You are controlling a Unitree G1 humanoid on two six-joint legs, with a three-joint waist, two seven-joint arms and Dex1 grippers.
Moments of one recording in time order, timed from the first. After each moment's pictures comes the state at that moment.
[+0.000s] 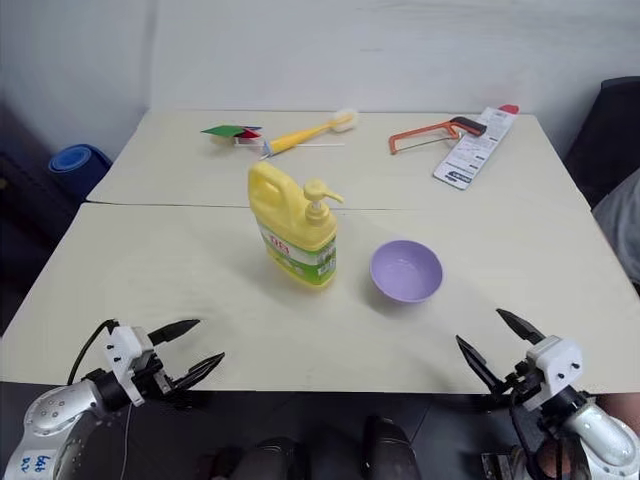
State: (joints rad) left arm 0.23 0.56 0.24 -0.09 -0.40 -0.04 -0.84; right arm 0.28 -0.51 -0.36 0.00 0.43 -0.33 0.85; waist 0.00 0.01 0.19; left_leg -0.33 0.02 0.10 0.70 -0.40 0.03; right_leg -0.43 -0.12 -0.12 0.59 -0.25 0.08
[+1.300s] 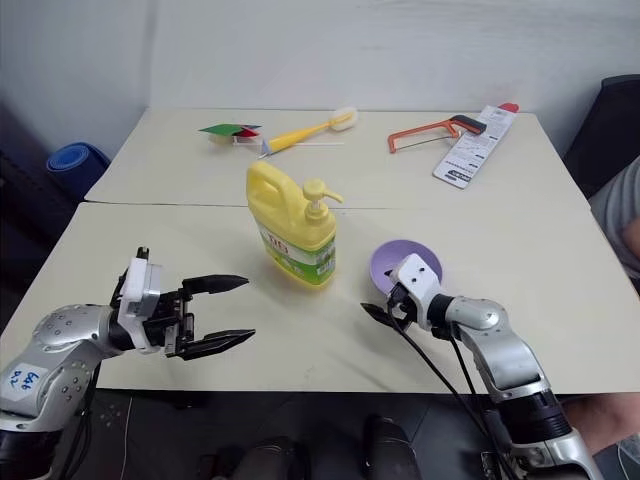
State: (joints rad) left arm -0.09 0.72 0.16 -0.34 -0.65 0.34 -1.04; right arm -0.30 -0.56 0.14 -0.08 0.21 0.42 0.74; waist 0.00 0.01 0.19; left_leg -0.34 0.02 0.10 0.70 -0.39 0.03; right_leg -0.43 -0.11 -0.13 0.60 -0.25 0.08
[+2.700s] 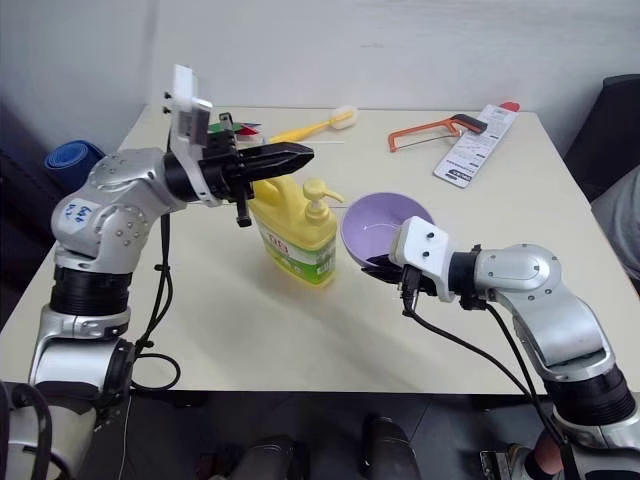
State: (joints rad) left arm -0.96 0.53 -0.05 0.07 -0.58 0.51 -0.92; right arm -0.47 -0.79 0.07 -0.43 0.32 0.55 0.99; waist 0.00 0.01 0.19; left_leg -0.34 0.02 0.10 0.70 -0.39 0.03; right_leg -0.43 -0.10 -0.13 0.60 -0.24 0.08
